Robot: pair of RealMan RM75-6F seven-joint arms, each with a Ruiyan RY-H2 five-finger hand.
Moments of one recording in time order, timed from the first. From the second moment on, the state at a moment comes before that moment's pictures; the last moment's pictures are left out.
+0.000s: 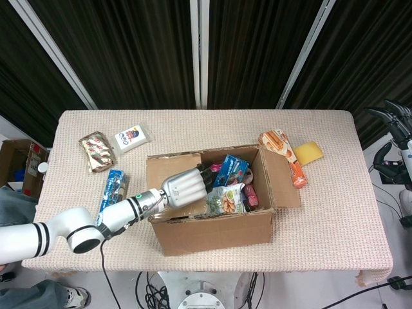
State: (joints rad) left arm -1.15 -1.15 -0.19 -1.79 1.36 0.57 0.71; right arm 0.38 -0.80 0.23 -1.57 -1.55 1.49 0.73
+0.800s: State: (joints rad) left arm -1.11 -0.79 -0.15 -2.05 1.16 0.71 0.78; right arm 0.38 -0.79 0.24 -1.61 -1.57 1.47 0.71
